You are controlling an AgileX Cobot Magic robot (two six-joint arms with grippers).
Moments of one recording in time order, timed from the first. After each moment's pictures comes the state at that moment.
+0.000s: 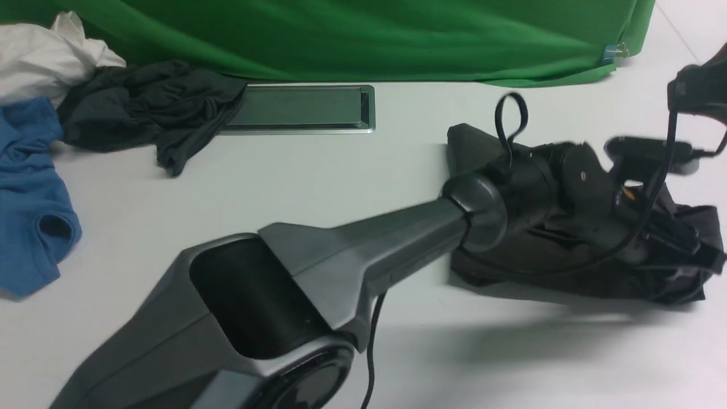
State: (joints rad) right arm 0.30 1.11 -1.16 0.01 0.83 0.12; left arm -0.88 2.48 -2.20 -0.69 0.63 0.33
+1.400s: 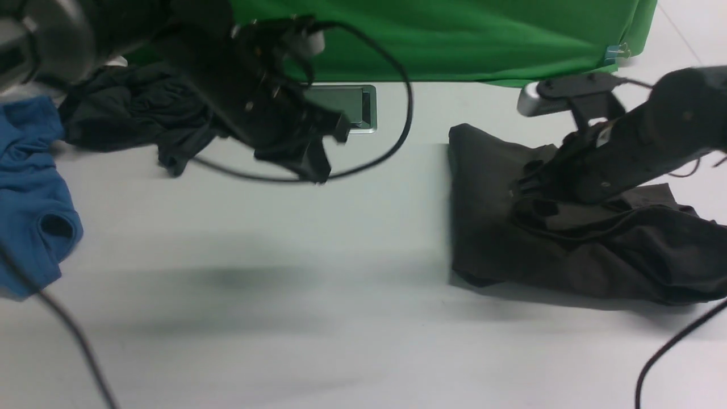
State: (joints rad) right arm 0.30 1.76 -1.14 0.11 0.55 -0.04; left arm -0.28 1.80 -1.49 -0.36 1.04 0.21
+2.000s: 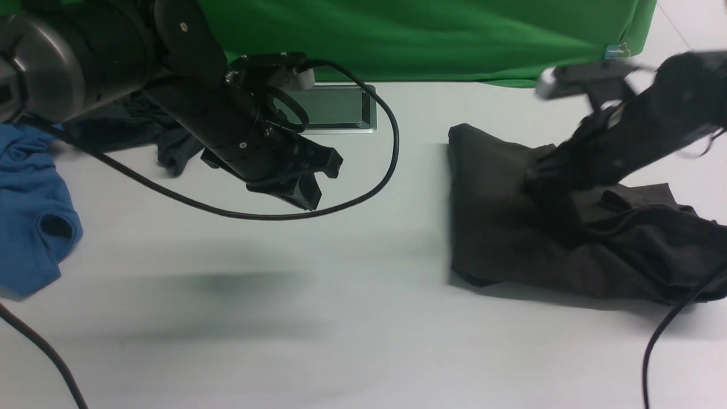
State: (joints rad) right arm 0.20 1.79 -1.25 0.02 0.59 -0.04; left arm -0.28 1.78 -1.39 -0.36 0.95 0.23
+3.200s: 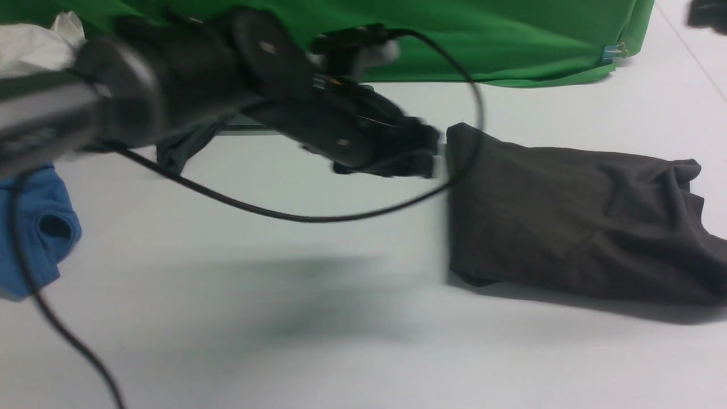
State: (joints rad) right arm 0.07 1.42 -1.34 0.08 0.69 0.00; left arm -0.48 1.84 -1.42 -0.55 0.61 0.23
